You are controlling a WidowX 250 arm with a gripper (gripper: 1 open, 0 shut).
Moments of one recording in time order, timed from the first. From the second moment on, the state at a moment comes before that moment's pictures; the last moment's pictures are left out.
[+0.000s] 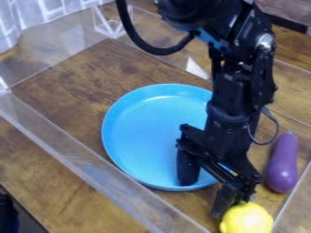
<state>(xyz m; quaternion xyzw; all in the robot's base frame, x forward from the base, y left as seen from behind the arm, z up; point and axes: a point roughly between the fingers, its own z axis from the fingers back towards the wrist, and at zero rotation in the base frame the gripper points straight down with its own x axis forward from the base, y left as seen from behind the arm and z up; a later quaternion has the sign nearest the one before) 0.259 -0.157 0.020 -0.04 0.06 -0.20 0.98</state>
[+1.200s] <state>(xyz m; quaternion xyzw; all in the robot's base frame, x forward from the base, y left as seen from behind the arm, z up) 0.253 -0.174 0.019 -0.04 0.06 -0.33 0.94</state>
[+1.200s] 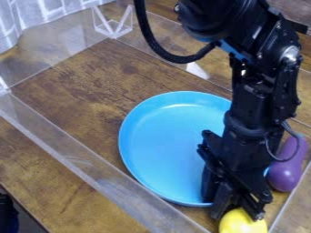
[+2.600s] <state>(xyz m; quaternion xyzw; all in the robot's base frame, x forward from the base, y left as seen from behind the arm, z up) 0.259 -0.177 0.025 -0.03 0.07 -0.38 0.92</state>
